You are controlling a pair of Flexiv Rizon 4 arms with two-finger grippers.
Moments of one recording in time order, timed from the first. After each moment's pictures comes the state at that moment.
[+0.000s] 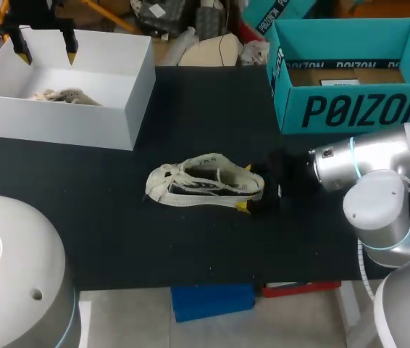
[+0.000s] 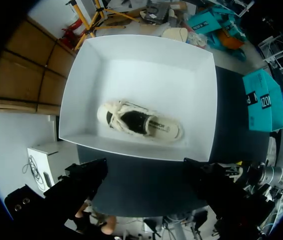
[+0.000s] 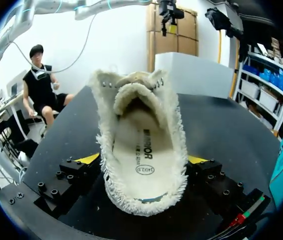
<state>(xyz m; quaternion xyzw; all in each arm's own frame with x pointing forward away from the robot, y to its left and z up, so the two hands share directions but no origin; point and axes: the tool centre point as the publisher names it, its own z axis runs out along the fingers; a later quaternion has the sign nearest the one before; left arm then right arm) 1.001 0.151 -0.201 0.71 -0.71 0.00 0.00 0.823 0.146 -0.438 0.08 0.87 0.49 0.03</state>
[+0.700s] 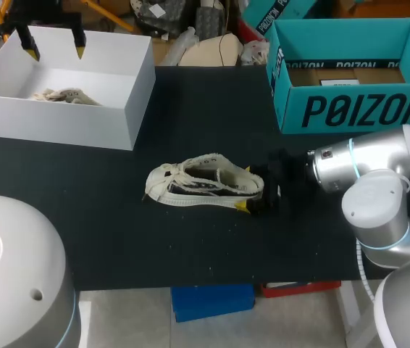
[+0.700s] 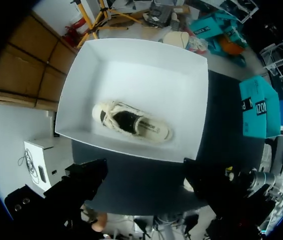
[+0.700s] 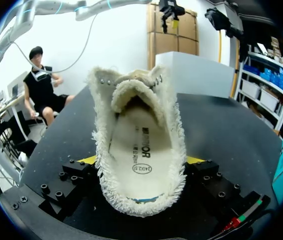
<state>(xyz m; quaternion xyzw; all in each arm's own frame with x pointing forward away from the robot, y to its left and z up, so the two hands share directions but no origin) 0.996 0.116 -0.186 0.73 -0.68 0.01 0.01 0.825 0.147 -0.442 0.08 0.87 0.49 0.03</state>
